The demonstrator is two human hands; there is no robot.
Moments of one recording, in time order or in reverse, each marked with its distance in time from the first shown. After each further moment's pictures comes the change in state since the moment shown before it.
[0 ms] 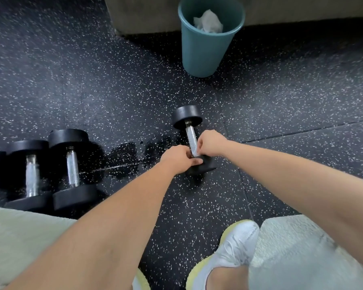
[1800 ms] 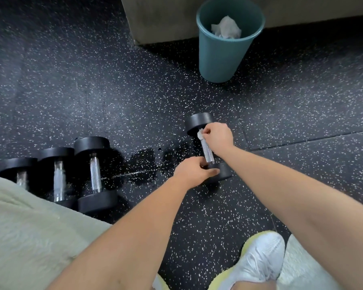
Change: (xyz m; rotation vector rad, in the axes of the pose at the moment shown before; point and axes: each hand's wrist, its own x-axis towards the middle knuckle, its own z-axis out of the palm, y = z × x) left_hand -0.011 -0.021 0.008 -0.138 0.025 0.014; right_hand 0.028 -0.043 0.001 0.271 0.433 0.047
